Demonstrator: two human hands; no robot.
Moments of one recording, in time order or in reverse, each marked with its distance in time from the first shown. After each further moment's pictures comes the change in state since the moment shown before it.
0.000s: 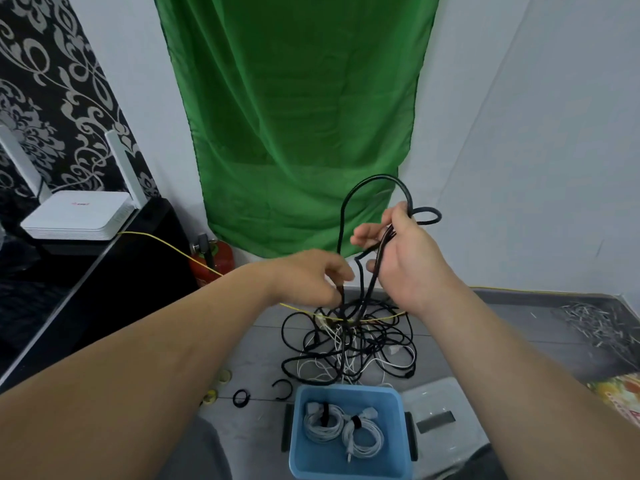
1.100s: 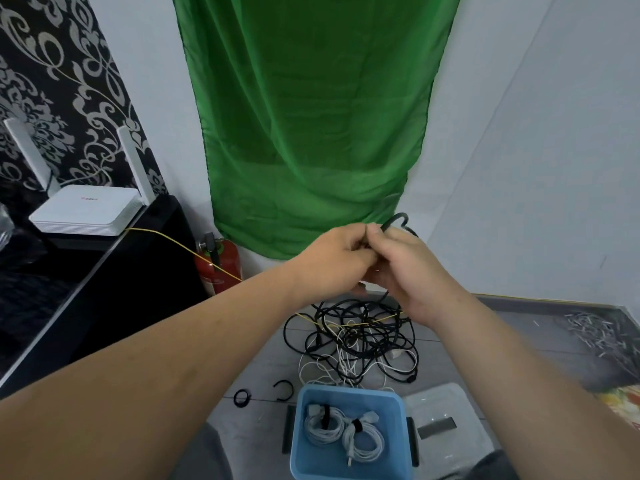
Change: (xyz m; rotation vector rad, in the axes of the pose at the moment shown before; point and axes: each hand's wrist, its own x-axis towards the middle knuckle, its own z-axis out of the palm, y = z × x) left_hand -0.015 0.038 0.001 -0.510 0.259 0.171; right_hand -0.007 0.008 -0.002 -0.295 -0.194 -0.030
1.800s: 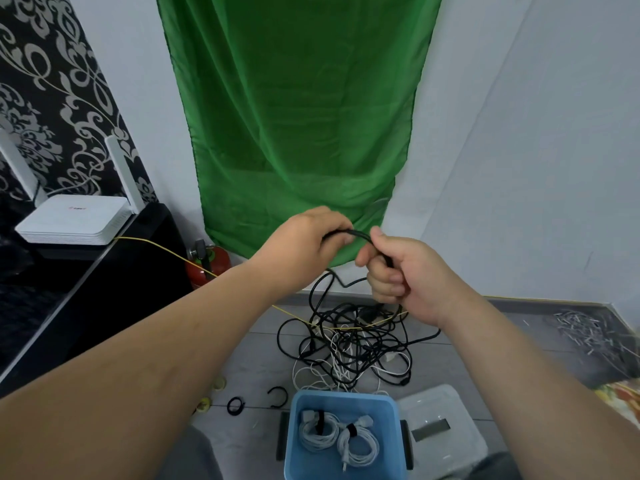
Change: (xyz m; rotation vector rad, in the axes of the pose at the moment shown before) left_hand 0.022 -0.028 -0.032 0.515 0.289 0.538; right_hand -0.018 -0.022 -0.019 0.014 -0.190 0.100
